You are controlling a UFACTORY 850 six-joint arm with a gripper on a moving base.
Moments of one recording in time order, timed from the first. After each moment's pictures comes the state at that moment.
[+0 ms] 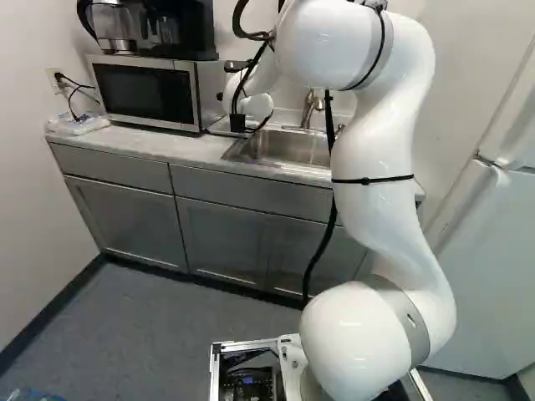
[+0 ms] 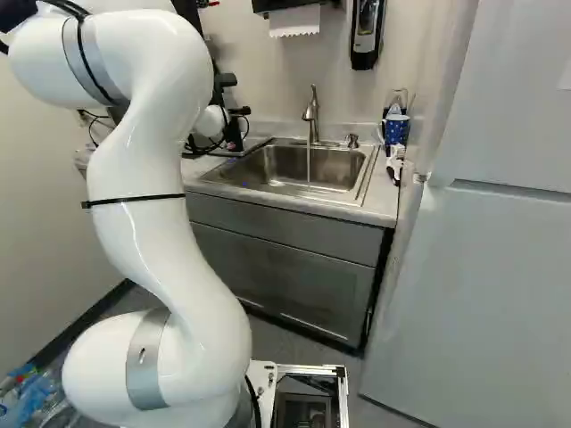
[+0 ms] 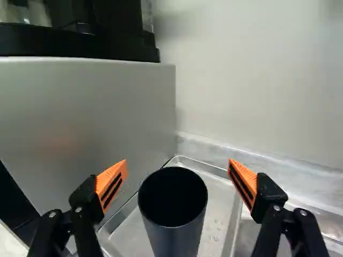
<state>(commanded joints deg) 13.2 -28.8 -79.9 3.1 34.6 -3.0</state>
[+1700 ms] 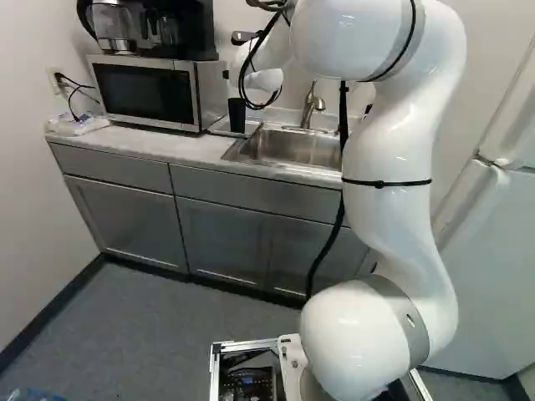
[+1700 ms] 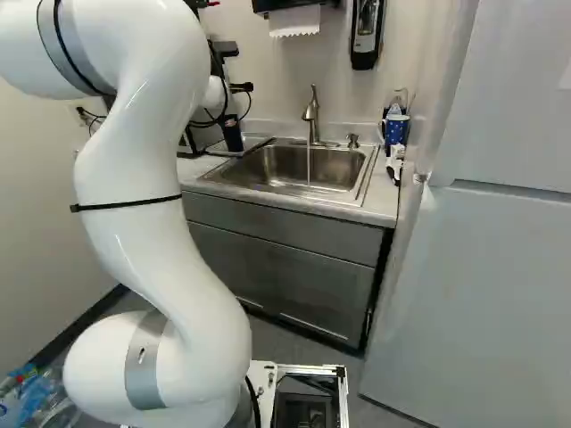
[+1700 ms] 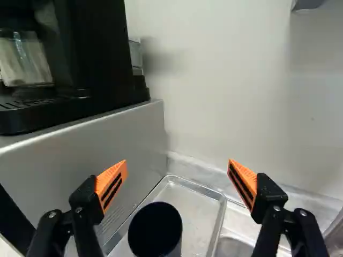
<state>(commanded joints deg) 11.0 -23.9 -84.0 3.1 27.0 -3.0</state>
